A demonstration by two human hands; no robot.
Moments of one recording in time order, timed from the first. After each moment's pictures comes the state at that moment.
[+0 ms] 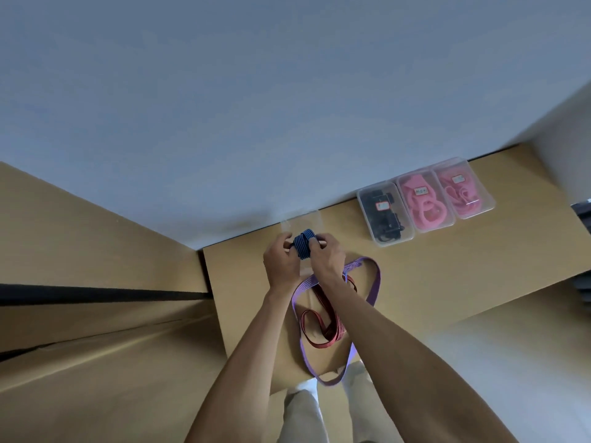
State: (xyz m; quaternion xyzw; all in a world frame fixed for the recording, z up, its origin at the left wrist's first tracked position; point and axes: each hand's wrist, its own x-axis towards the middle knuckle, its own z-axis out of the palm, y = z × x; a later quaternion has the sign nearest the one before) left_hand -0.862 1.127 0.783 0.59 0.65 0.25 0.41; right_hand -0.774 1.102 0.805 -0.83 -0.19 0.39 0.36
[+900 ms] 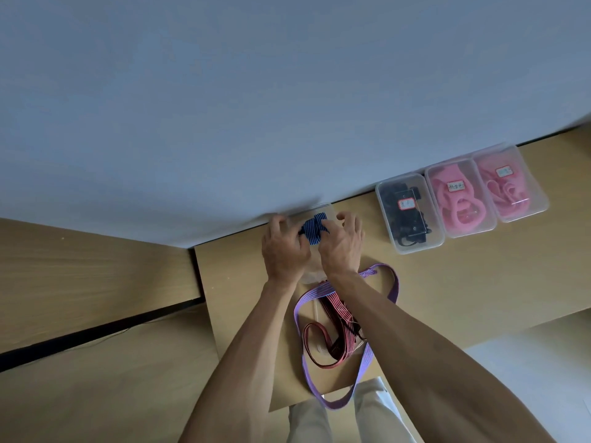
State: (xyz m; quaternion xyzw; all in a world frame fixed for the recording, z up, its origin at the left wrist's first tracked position) left_hand -0.847 1.173 0.717 0.75 0.61 0.18 0.18; right_hand -0.738 1.139 0.733 -0.87 -0.45 0.15 0.17
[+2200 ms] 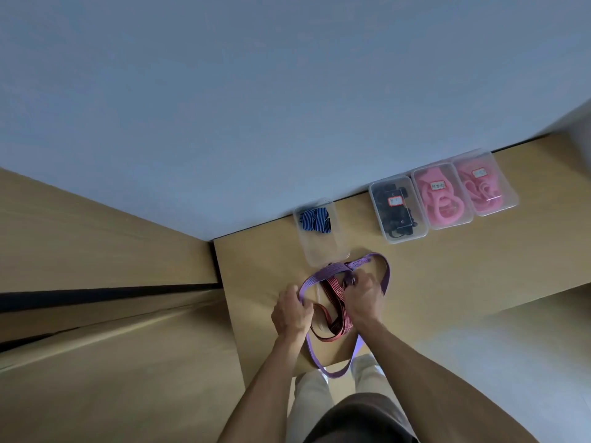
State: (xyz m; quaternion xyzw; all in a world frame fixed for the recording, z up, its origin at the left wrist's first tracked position) left_hand -0.892 1.033 0.752 0.59 0.73 -0.05 0.34; right_hand -0.747 1.008 0.771 -0.89 -0.28 0.32 0.15
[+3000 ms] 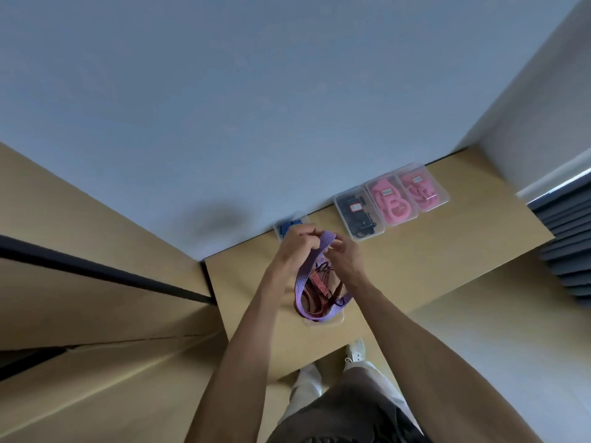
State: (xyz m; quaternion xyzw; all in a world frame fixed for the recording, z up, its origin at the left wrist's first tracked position) left_hand -0.835 1.099 0.929 0.56 0.42 0.16 0.70; right_hand -0.728 1.023 0.882 -0.78 -0.20 0.43 0.40
